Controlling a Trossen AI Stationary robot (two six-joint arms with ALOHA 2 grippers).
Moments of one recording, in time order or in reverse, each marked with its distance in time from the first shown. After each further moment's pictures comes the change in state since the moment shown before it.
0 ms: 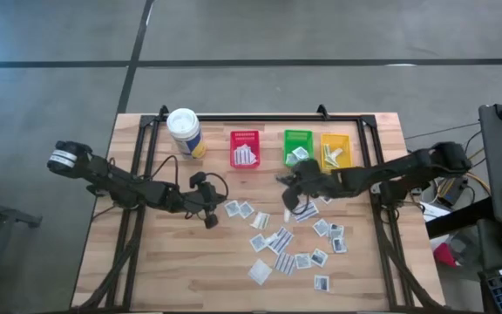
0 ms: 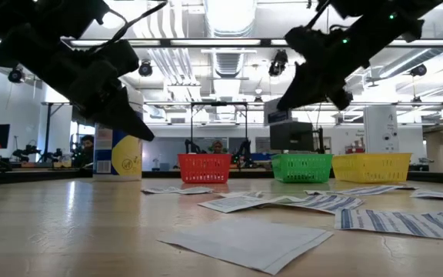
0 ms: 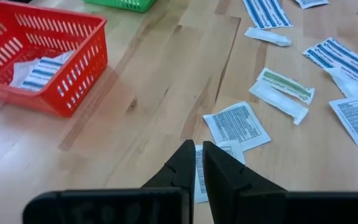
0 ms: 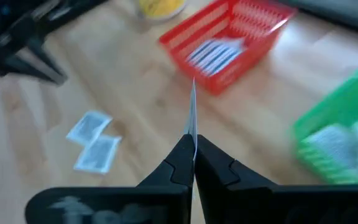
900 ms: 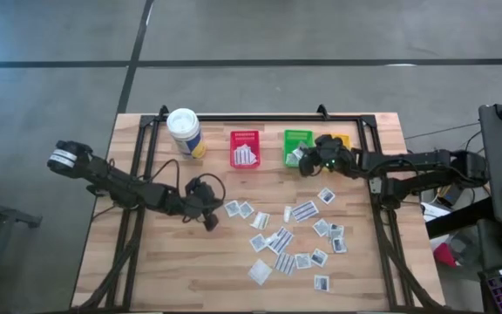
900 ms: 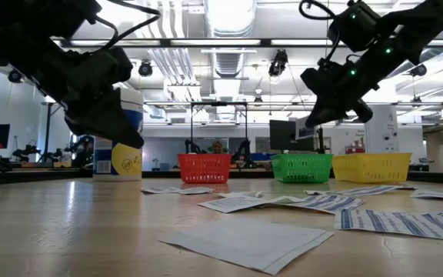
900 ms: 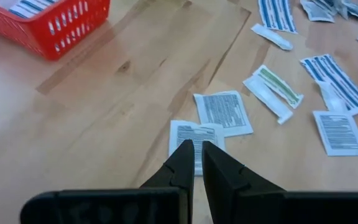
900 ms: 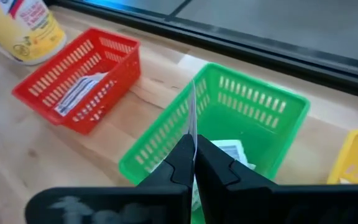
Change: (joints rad) left arm -0.050 0.000 0.000 -0.064 0.003 -0.312; right arm -0.355 -0.213 -0.185 0.000 -0.011 -0.074
